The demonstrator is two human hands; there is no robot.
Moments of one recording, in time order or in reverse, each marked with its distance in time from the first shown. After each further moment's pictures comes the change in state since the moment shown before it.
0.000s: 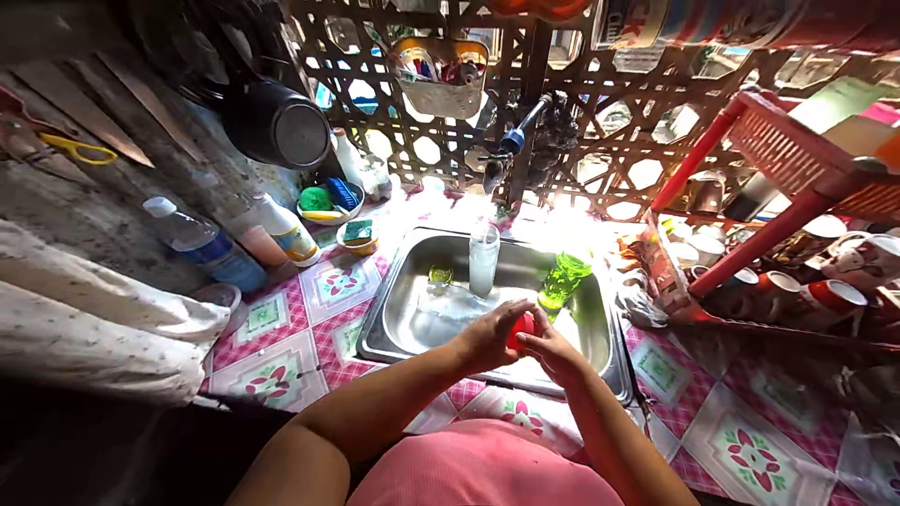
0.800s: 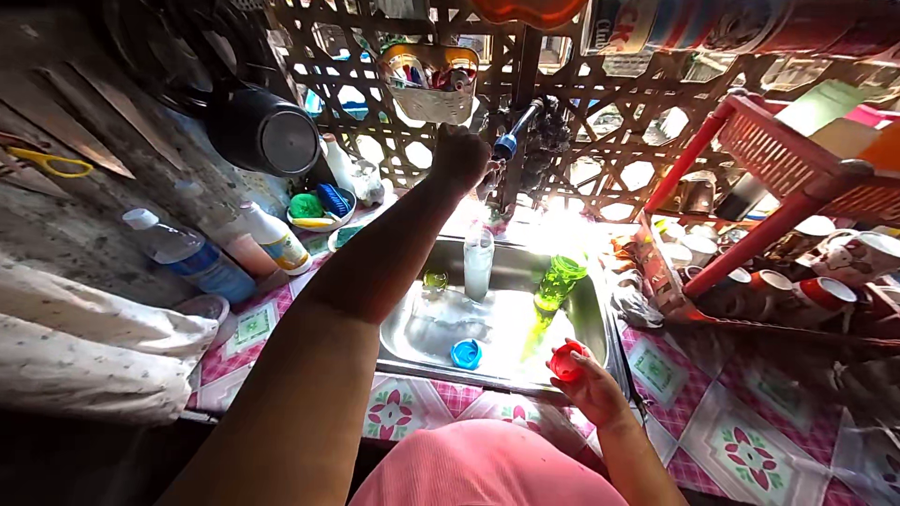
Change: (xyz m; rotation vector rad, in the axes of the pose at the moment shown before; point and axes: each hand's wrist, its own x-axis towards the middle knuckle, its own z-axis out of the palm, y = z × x) left_hand 0.191 -0.007 -0.199 1.035 0.120 -0.302; right_hand -0.060 0.041 -0.058 0.424 0.494 0.111
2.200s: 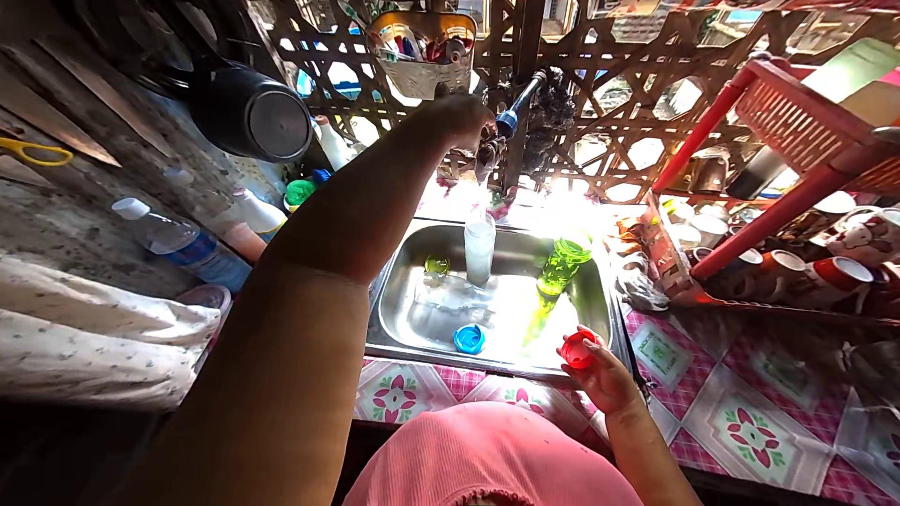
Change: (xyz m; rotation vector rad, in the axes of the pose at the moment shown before) left_hand 0.036 -0.020 -0.025 0.010 -0.363 0.149; right_hand -0.005 0.000 -0.011 -0.005 0.061 -0.033
